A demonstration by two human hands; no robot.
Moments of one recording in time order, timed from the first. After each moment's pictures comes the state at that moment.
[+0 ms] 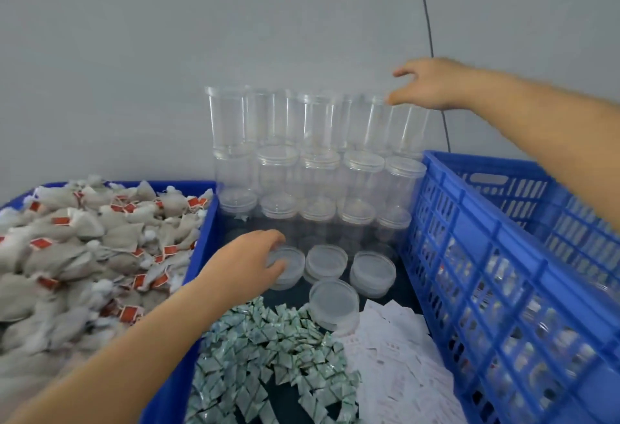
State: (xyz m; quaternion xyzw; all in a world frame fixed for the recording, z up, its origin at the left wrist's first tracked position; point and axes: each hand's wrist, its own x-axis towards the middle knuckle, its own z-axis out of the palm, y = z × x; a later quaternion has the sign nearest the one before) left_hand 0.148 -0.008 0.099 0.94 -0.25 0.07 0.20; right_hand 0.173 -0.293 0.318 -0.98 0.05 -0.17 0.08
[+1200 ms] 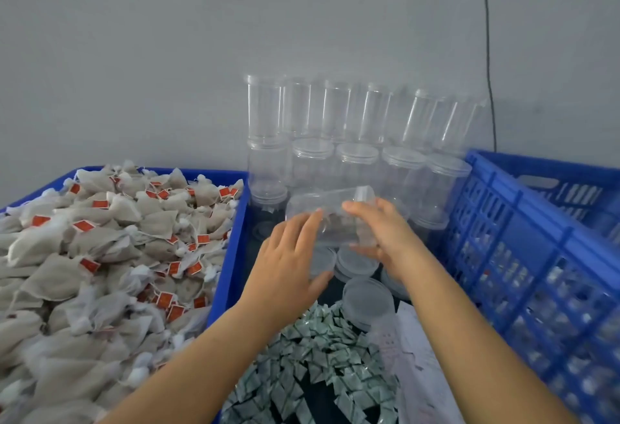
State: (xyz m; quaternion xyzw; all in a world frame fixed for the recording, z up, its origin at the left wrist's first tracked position) left_hand 0.138 -0.004 0.063 0.89 -0.29 0.25 0.24; right_hand 0.153 -0.176 0.111 -0.71 0.12 -0.06 0.69
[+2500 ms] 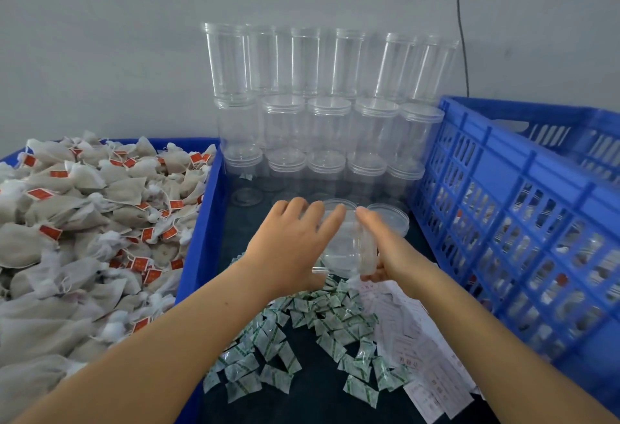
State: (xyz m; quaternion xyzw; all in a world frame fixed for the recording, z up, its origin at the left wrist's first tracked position) left_hand 0.122 -0.032 0.050 0.88 -0.38 0.26 -0.11; right_hand 0.085 -0.210 0.042 -0.79 0.12 0.04 0.60
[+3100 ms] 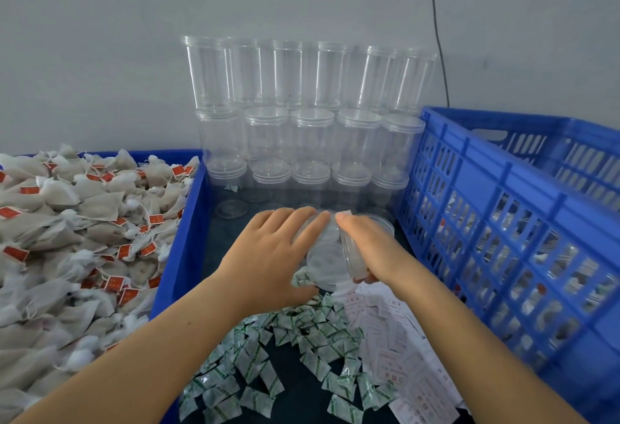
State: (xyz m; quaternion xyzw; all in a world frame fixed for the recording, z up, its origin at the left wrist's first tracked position) left_hand 0.123 -0.026 0.055 0.86 -0.42 0.29 -0.02; right_hand 0.091 -0.216 0.058 -0.85 0.10 0.00 0.52
